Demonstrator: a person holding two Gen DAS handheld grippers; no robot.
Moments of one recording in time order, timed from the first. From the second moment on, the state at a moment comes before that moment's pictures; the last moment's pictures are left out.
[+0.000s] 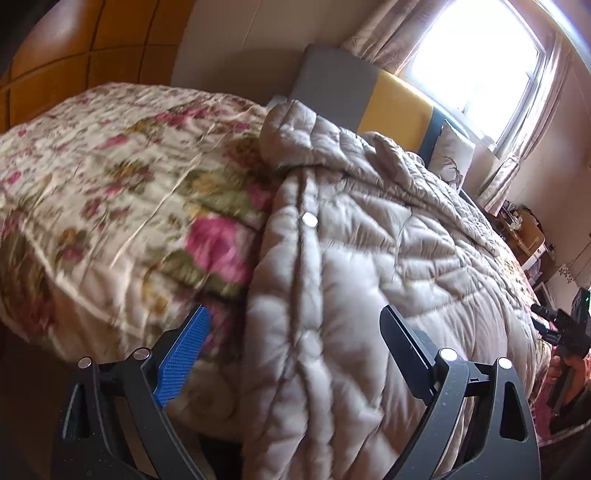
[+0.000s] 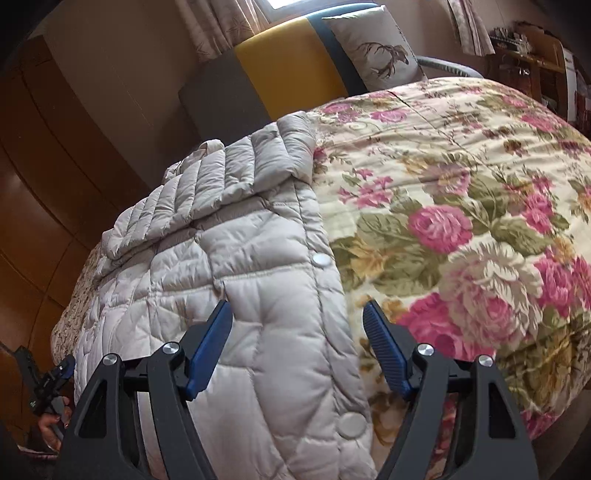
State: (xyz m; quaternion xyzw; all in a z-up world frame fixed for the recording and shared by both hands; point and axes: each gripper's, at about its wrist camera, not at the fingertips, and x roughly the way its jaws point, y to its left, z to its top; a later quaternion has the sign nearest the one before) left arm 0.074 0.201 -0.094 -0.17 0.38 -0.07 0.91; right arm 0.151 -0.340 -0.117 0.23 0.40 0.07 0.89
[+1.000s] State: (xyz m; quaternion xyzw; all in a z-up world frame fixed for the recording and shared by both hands) left arm 0.028 0.161 -0.158 -0.25 0.51 -0.29 0.77; right arm 0.074 -0.348 -0.187 0.40 0.41 0.27 0.78
